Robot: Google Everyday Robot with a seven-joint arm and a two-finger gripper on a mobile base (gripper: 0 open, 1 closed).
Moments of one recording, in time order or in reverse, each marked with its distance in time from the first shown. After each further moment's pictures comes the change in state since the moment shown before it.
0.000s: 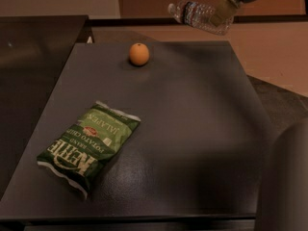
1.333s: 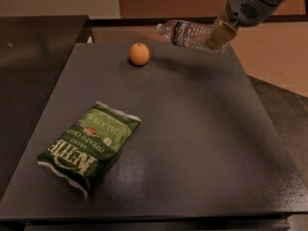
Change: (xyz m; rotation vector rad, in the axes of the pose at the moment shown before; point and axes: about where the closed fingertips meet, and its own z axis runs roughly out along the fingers) arm 0.021 0.087 -0.025 0.023 -0.007 -0.126
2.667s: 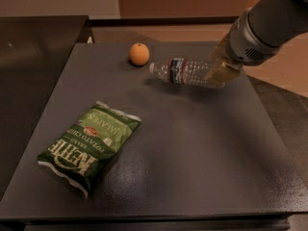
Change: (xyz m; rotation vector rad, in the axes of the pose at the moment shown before) arm 0.035 0.075 0.010 -0.085 0.012 -0.208
